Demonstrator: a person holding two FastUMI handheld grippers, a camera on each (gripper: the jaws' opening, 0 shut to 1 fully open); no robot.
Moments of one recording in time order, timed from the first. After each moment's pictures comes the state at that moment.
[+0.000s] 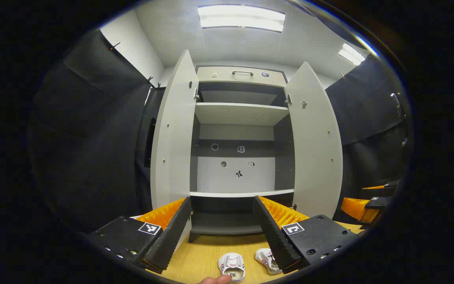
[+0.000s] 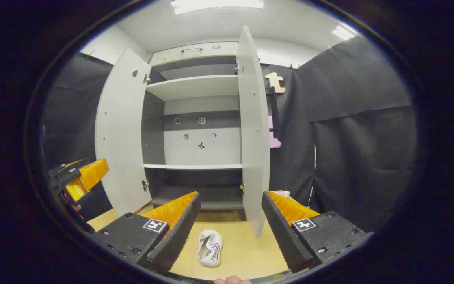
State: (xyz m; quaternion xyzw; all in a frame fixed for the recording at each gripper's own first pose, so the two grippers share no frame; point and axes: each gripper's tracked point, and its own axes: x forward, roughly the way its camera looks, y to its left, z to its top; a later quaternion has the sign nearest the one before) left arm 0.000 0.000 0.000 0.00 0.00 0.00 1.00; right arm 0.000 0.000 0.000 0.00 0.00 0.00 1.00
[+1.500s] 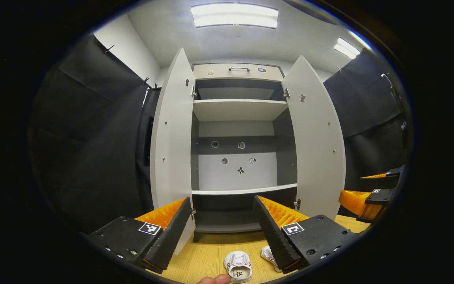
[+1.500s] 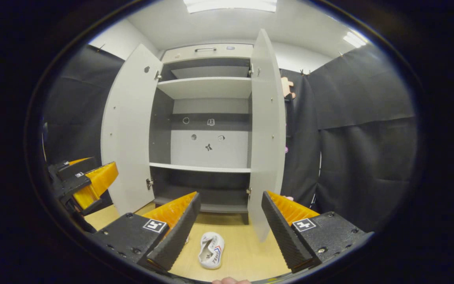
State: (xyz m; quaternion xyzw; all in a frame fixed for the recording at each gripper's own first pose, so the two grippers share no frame) left arm 0.005 0.003 -0.013 0.02 0.01 0.00 1.00; right arm 0.008 0.039 -0.001 -0.03 0.00 0.03 1.00
